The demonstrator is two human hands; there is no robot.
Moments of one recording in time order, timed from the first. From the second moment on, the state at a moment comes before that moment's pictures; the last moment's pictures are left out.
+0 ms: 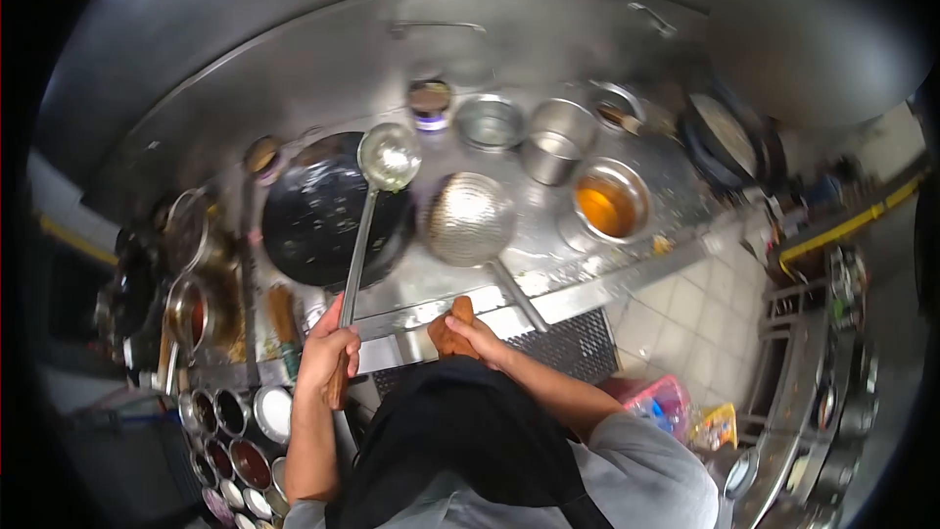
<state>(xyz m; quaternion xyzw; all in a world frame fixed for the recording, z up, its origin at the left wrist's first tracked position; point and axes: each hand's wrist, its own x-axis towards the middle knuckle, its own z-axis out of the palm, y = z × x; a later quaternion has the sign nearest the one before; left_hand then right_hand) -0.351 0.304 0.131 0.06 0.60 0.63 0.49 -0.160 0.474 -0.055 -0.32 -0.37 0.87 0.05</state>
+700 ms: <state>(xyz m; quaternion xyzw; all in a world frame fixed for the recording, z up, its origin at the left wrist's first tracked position) -0.196 0.559 0.091 0.32 0.56 0.34 0.69 0.025 0.522 -0.066 -0.38 -0.31 0.84 0.21</state>
